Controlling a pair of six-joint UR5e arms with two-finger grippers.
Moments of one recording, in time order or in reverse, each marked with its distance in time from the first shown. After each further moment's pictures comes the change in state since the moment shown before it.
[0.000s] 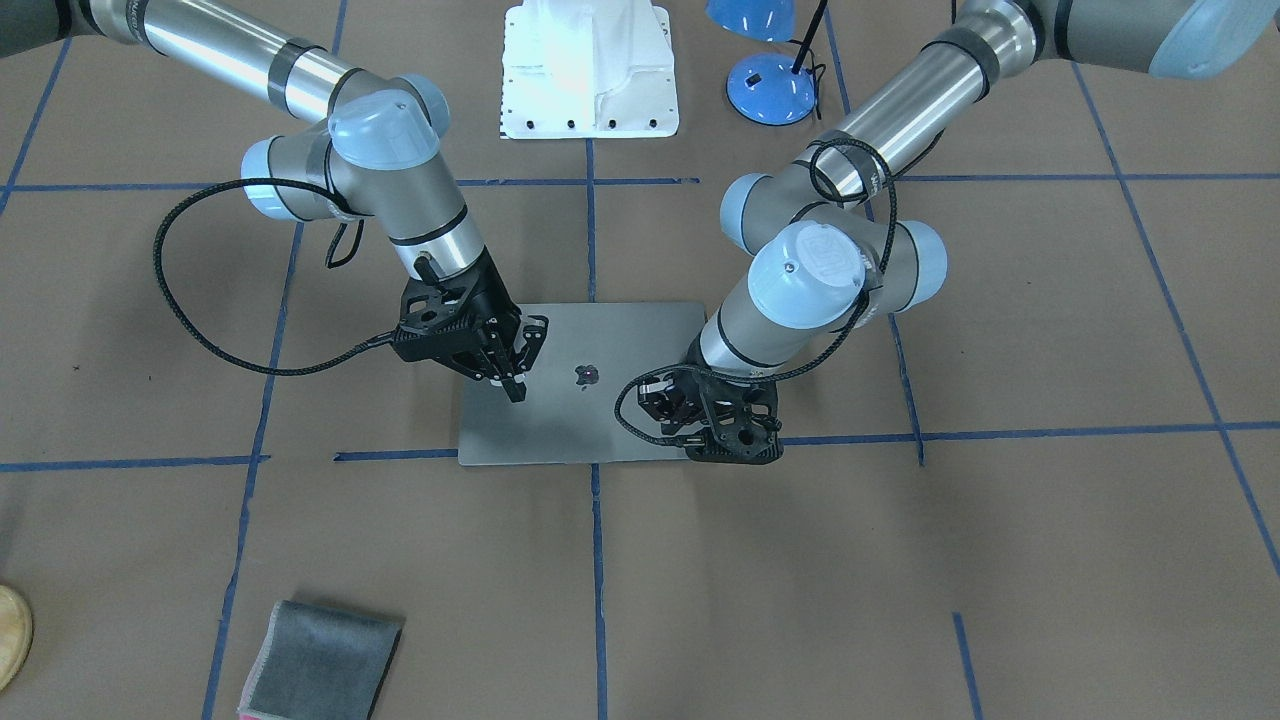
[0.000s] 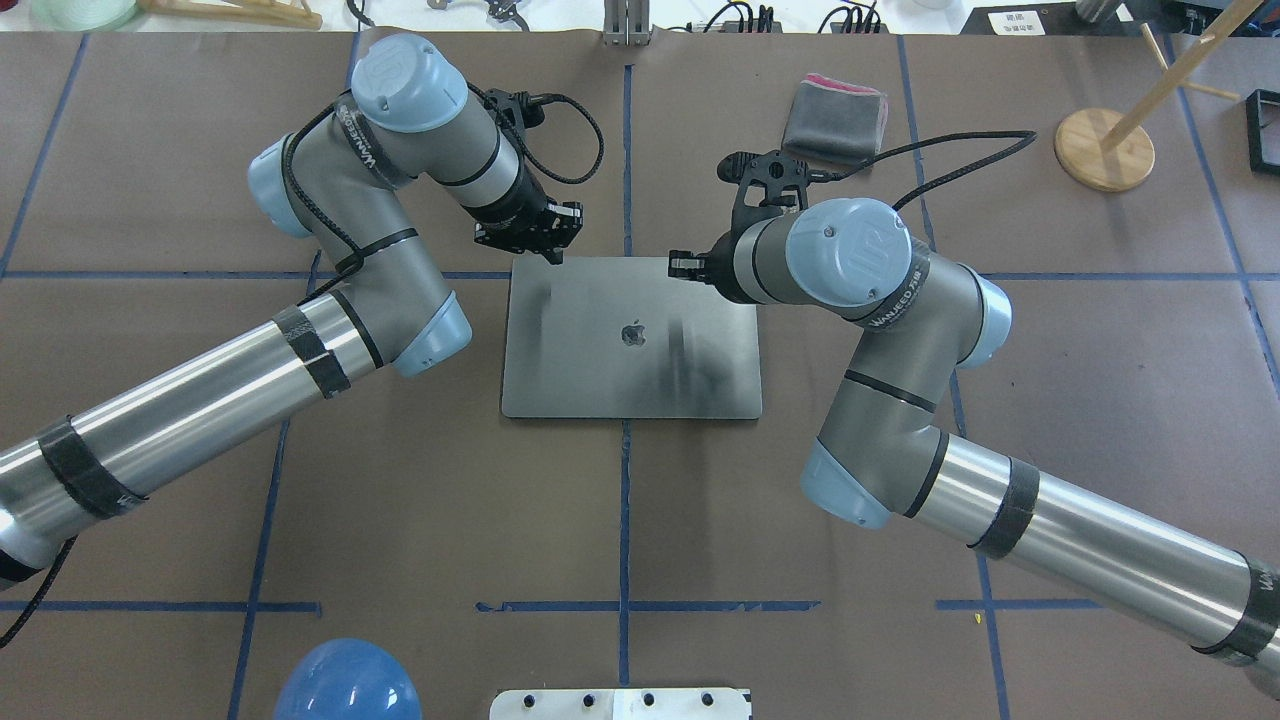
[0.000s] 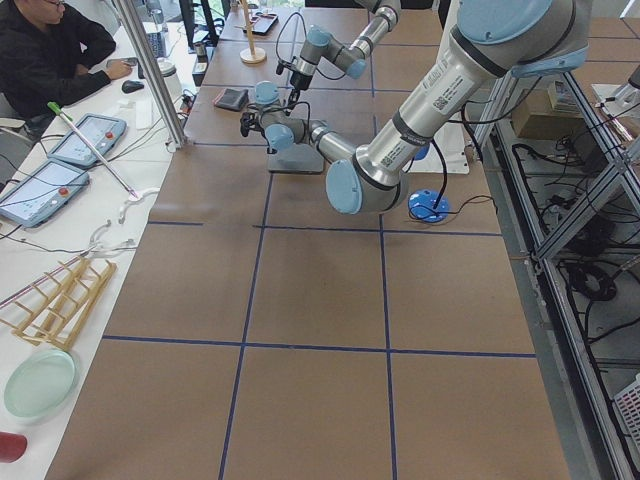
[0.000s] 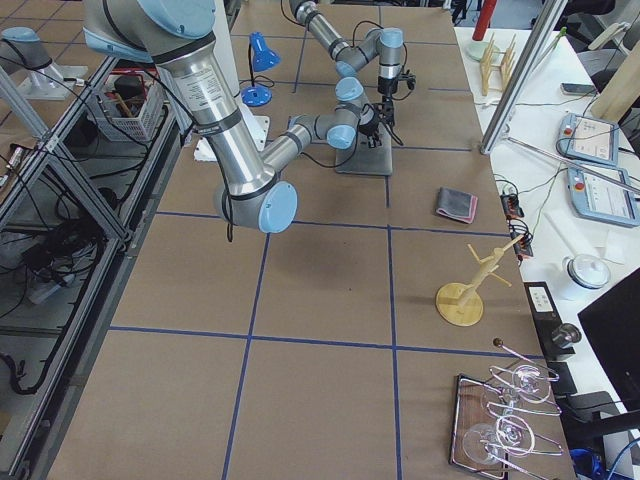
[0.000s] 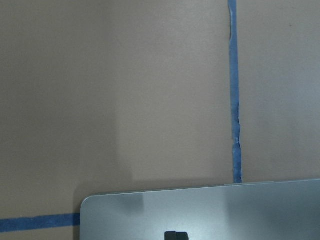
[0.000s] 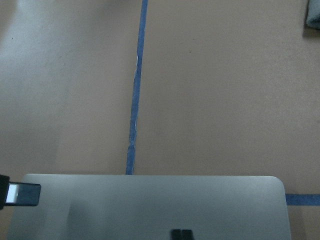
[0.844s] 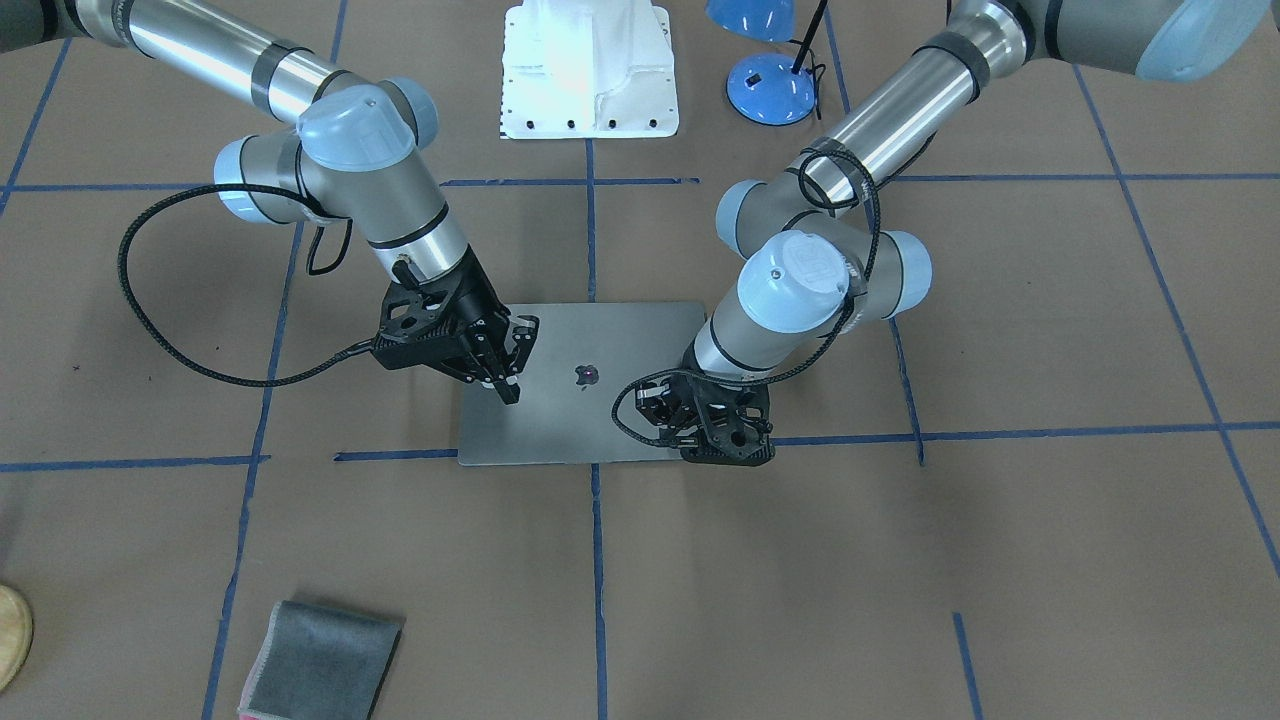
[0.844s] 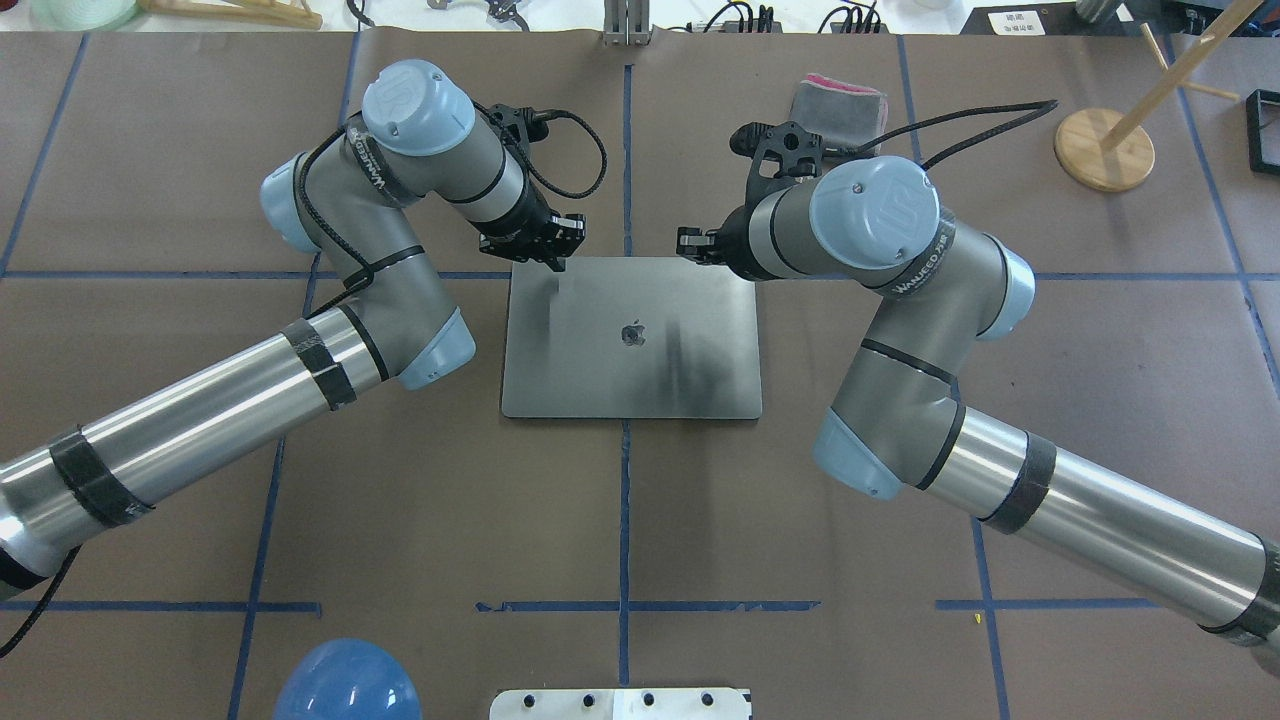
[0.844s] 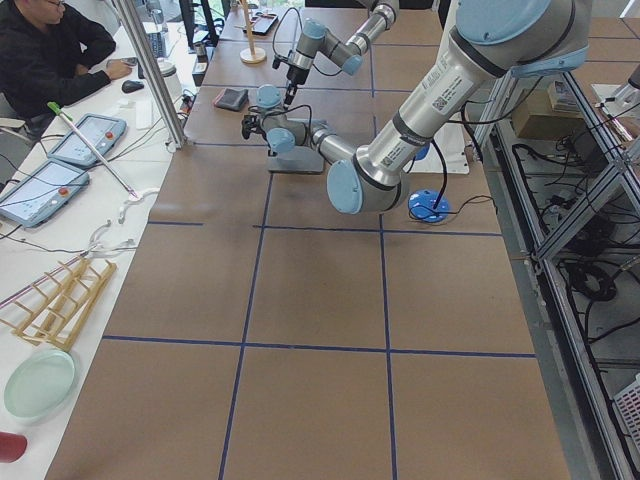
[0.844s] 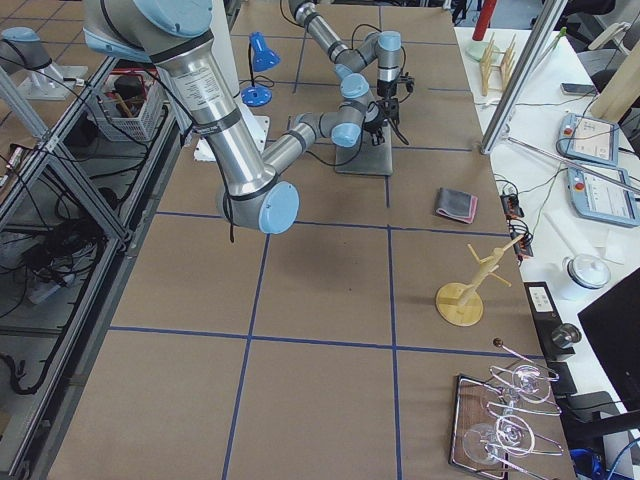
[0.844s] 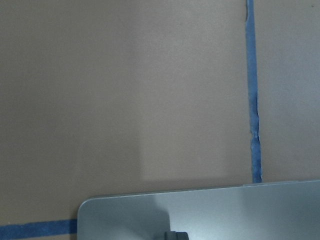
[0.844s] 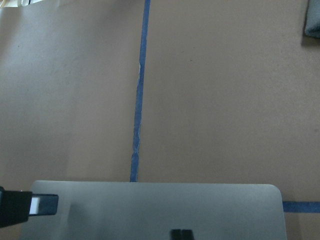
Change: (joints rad) left arm -0.003 0.003 -0.005 -0.023 0.008 -0.004; right arm 0.044 -0.001 0.018 -0.003 0.081 -0.001
